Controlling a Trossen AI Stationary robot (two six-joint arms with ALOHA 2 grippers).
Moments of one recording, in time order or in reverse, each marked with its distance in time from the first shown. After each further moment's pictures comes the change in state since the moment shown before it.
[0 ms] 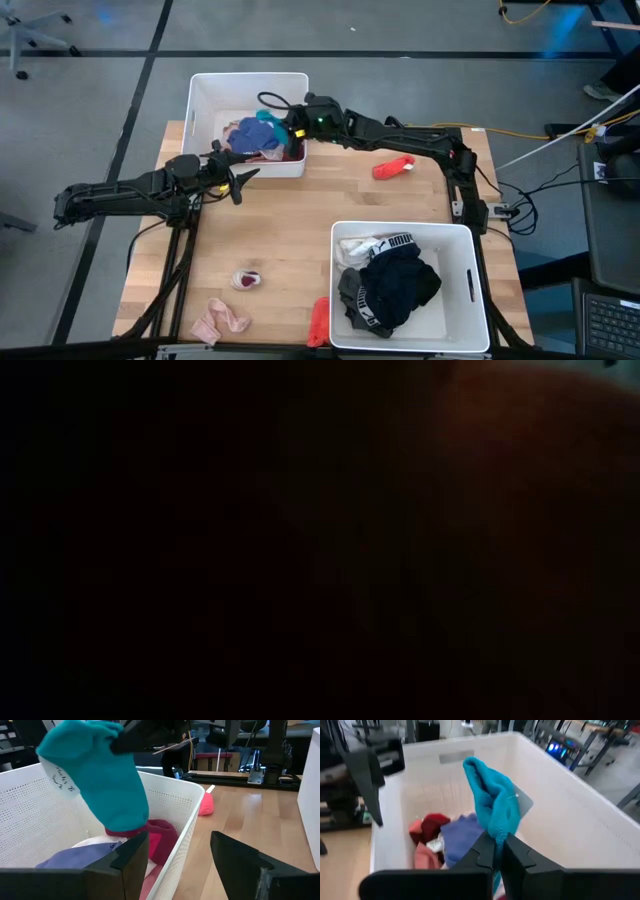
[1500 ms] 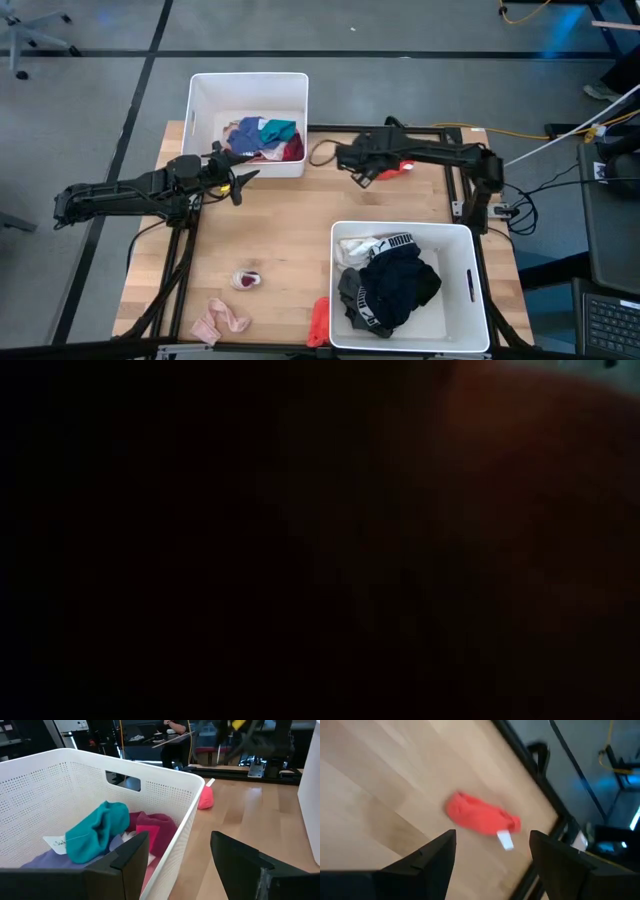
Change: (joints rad) left arm 0.000 0.000 0.000 -0.034 0.000 -0.013; right arm 0.114 -0.237 -0.233 -1.301 0.429 0.790
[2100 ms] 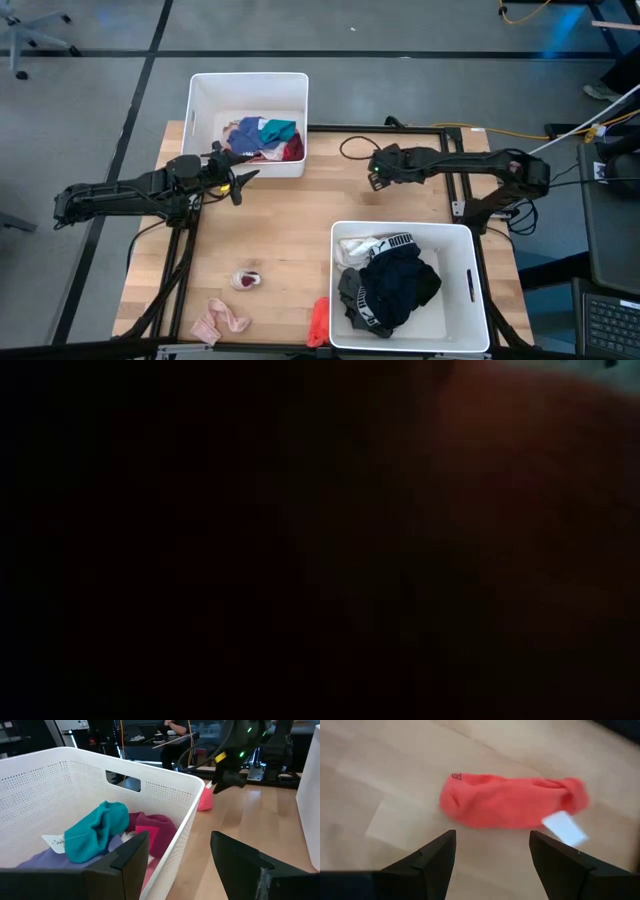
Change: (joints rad) left arm 0.000 0.000 0.000 0.005 0.000 -0.018; right arm -0.170 -0.325 -0.796 0.776 -0.131 0.152
